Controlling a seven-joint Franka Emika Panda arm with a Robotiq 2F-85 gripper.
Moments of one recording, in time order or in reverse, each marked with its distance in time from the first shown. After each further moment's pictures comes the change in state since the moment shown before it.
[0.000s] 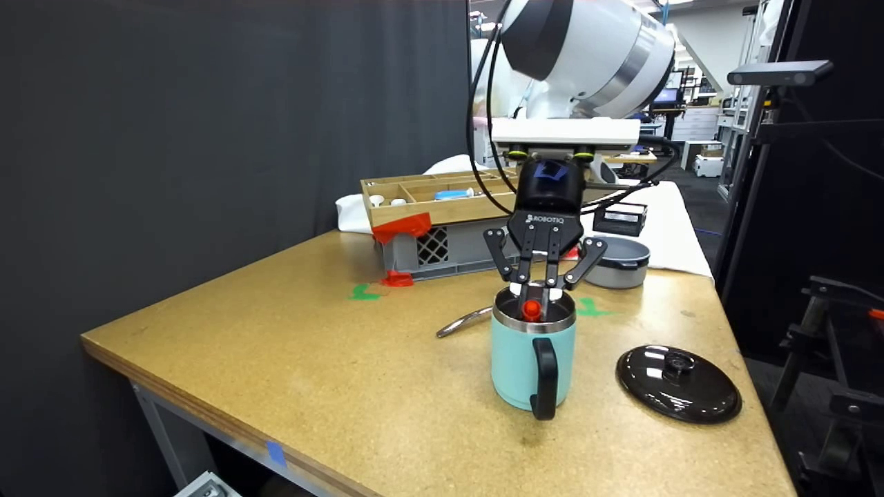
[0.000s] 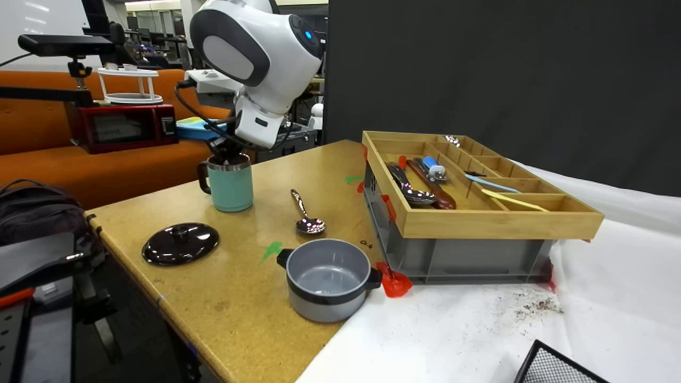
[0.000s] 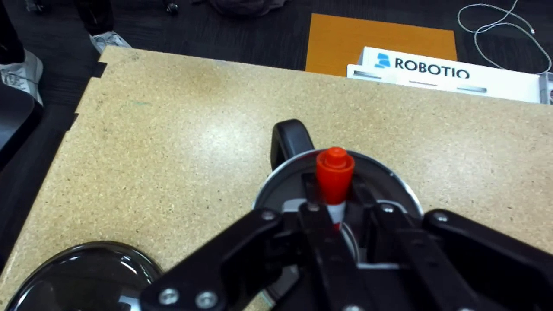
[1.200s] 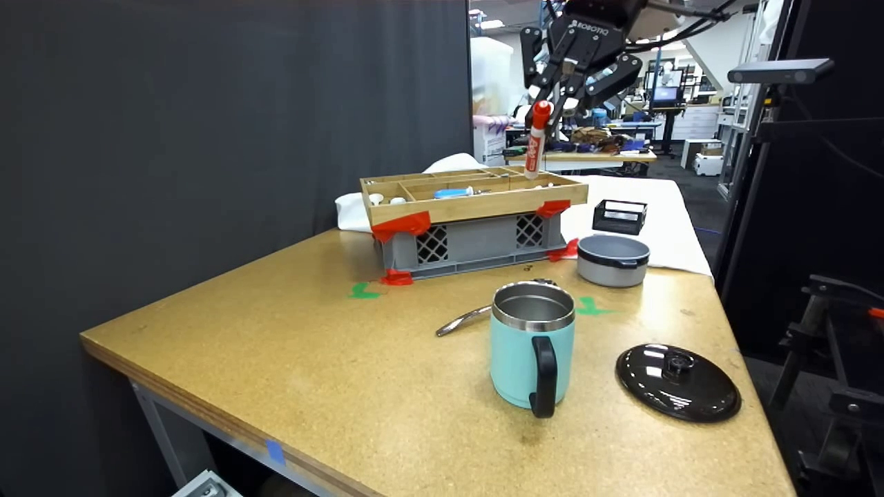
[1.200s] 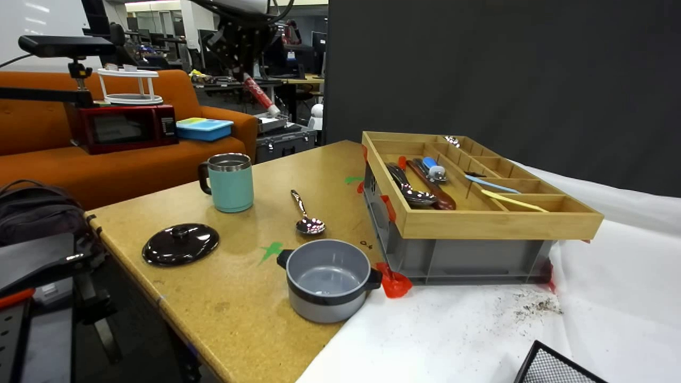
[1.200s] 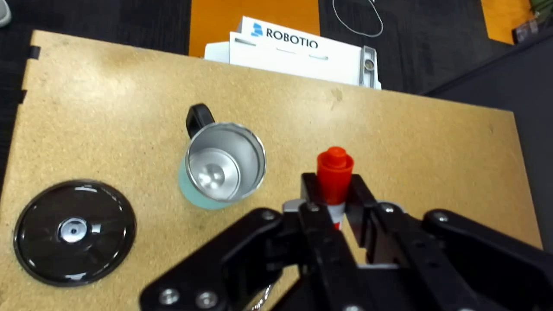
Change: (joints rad) arm -0.069 -0.568 -0.018 -0.250 -0.035 0.122 0.092
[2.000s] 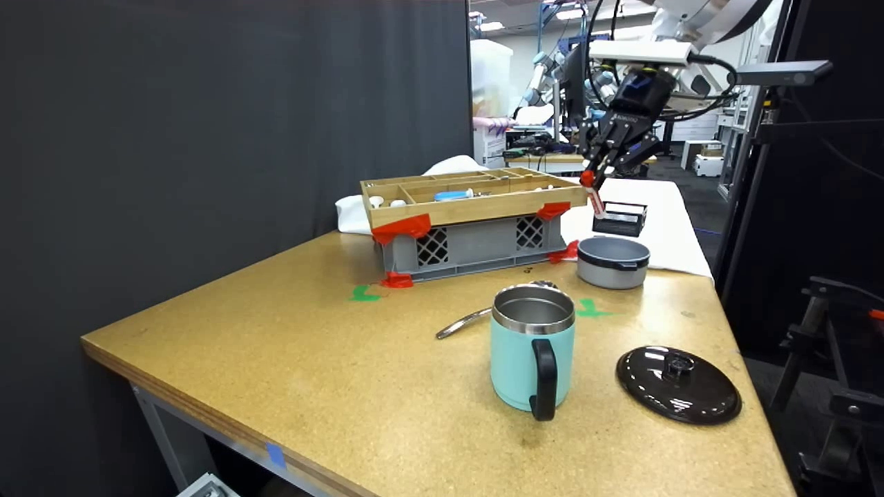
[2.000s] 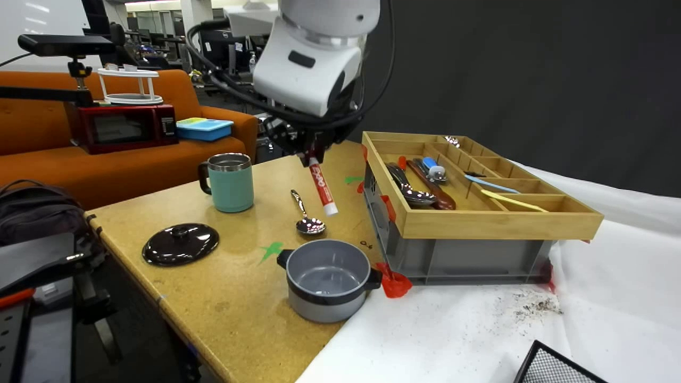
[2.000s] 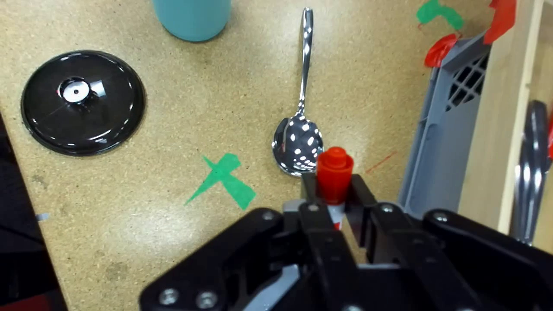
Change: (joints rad) arm -0.206 0.195 -0.200 -0.011 0.012 0.026 -0.003
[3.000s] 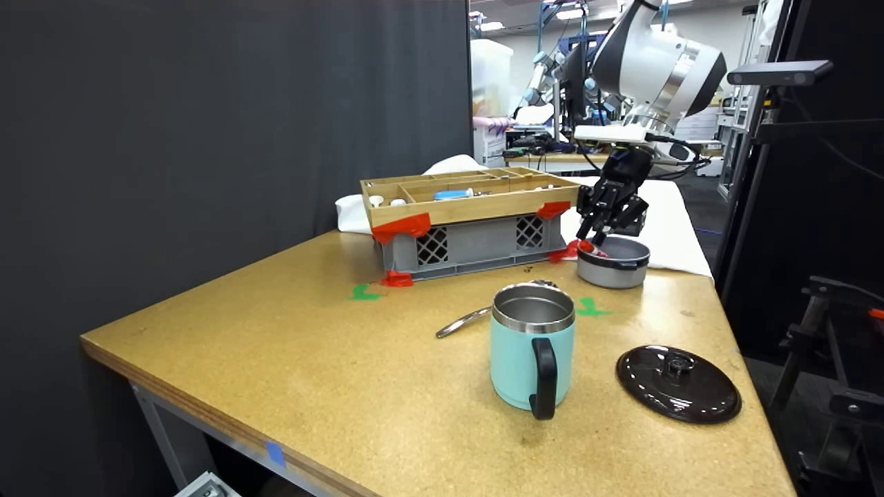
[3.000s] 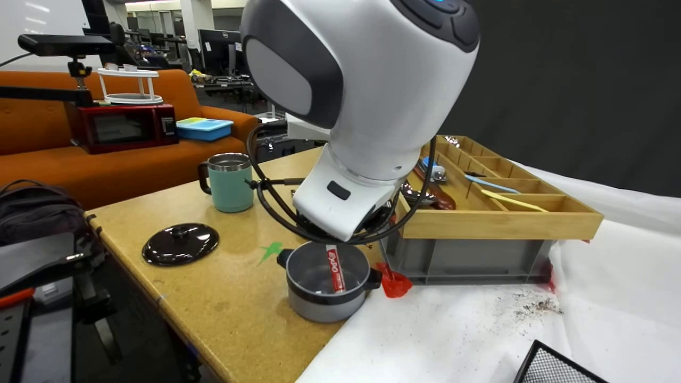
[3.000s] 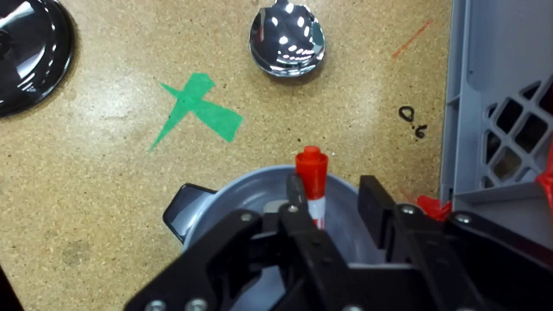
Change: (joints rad) arm -0.022 0.354 -0.057 0.175 0.119 0.020 0.007
